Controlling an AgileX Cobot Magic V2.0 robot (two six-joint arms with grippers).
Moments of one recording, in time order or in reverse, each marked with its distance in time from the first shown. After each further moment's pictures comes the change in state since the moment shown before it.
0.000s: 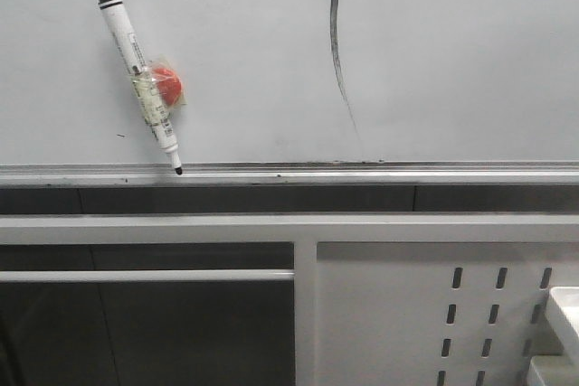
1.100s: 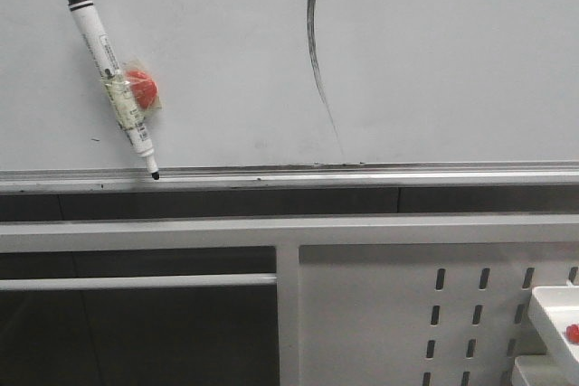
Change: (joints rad) left arm 0.000 0.000 0.000 -0.006 0.000 0.000; right arm -0.446 -0.296 0.340 0.242 0.041 -0.265
